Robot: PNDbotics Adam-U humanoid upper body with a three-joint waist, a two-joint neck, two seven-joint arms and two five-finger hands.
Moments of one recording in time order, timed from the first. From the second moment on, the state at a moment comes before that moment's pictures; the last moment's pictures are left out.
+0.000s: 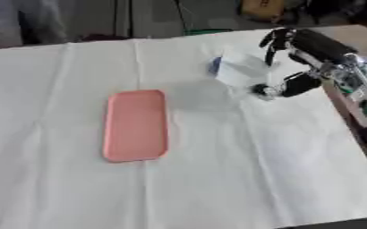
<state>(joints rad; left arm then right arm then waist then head) -0.24 0.32 0.11 -1.93 0.15 -0.23 -0.03 -0.68 -0.64 0.19 -1.25 0.73 -0.48 0.21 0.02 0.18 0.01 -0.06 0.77</state>
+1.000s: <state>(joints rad) -0.29 0.30 0.08 -1.93 0.17 -0.23 -0.07 -0.84 -0.54 0.26 -1.15 0.77 -0.58 0.28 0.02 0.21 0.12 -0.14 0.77</state>
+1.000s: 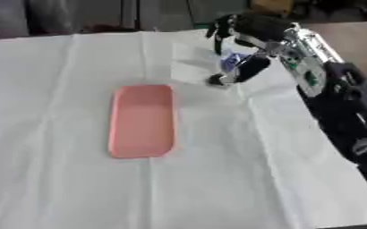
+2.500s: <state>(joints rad) -0.31 0.28 0.07 -1.93 0.19 -0.23 -0.09 -0.86 -0.39 0.32 -1.14 0.77 -0.57 0.26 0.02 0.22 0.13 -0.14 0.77</state>
